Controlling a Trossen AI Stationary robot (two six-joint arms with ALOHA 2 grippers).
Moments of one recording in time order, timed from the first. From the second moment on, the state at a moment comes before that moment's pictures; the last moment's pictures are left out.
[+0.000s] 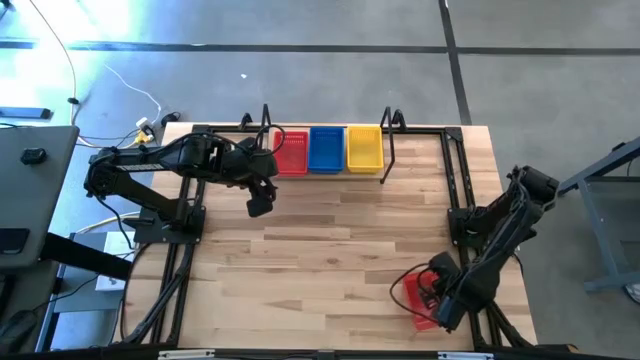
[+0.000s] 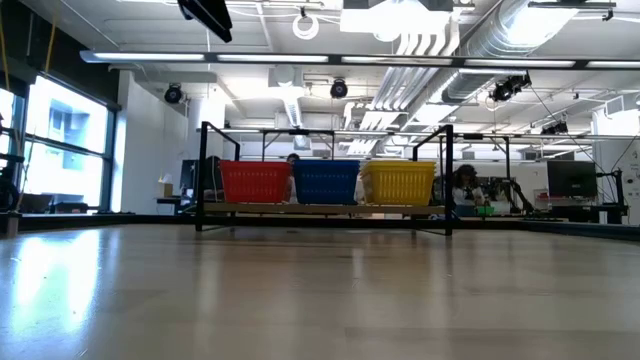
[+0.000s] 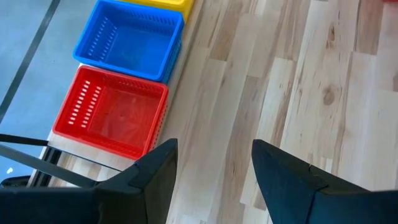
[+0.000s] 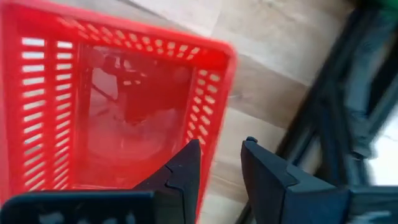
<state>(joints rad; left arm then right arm) 0.12 1.32 1.47 -1.15 -0.27 -0.16 0.98 1.54 1.04 -1.18 -0.05 2.12</state>
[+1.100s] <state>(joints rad) 0.01 1.32 1.47 -1.04 -0.27 -0.16 0.71 1.54 1.07 -0.98 0.19 2.03</state>
